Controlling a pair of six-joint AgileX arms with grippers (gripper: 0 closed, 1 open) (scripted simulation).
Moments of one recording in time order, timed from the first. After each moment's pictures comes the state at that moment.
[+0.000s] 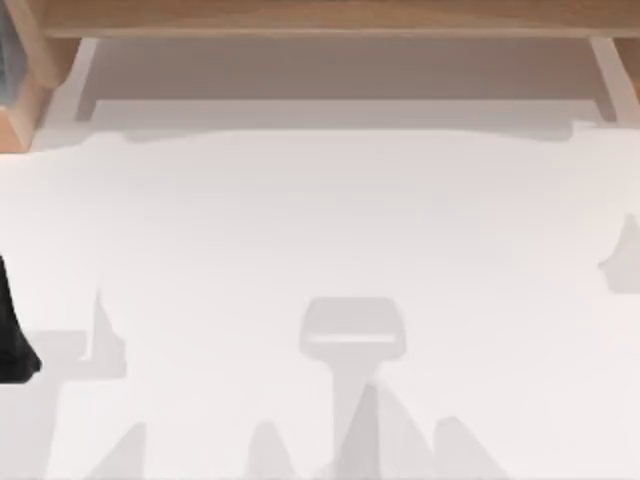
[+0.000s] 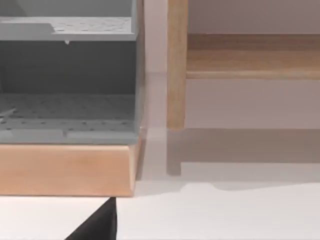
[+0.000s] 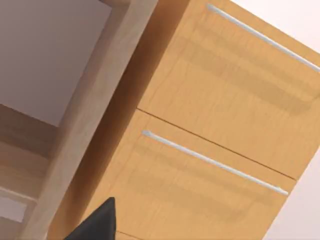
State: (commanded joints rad) left arm 0.00 0.00 0.00 0.00 0.00 0.00; right arm -0.18 0.54 0.35 0.38 -0.04 -0.46
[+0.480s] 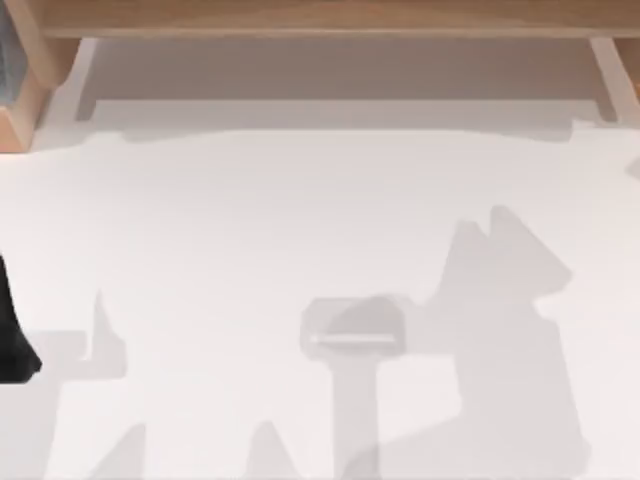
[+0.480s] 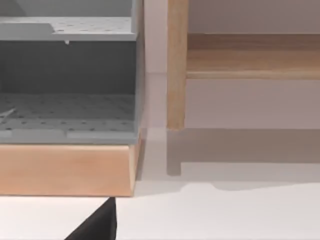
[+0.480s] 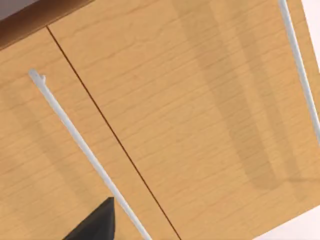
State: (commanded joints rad) left arm 0.00 0.00 0.00 0.00 0.00 0.00; right arm -0.35 1.41 0.76 0.83 -0.19 -1.06
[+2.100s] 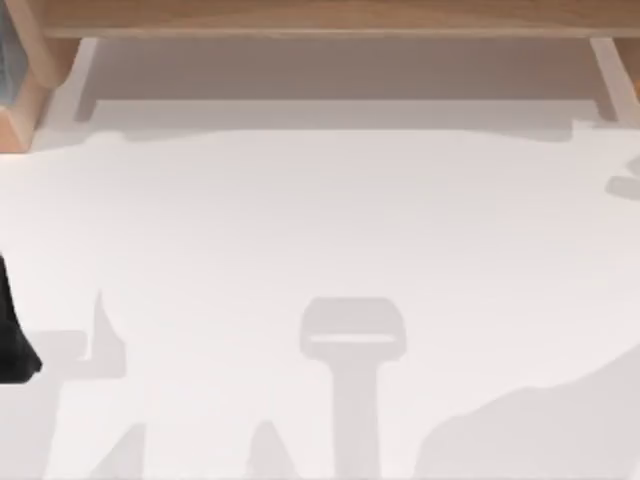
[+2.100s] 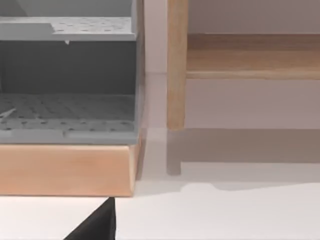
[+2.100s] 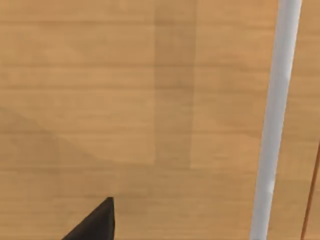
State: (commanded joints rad) left arm 0.00 0.00 0.00 0.00 0.00 0.00; right arm -0.44 2.35 1.21 1.14 -0.40 -1.56
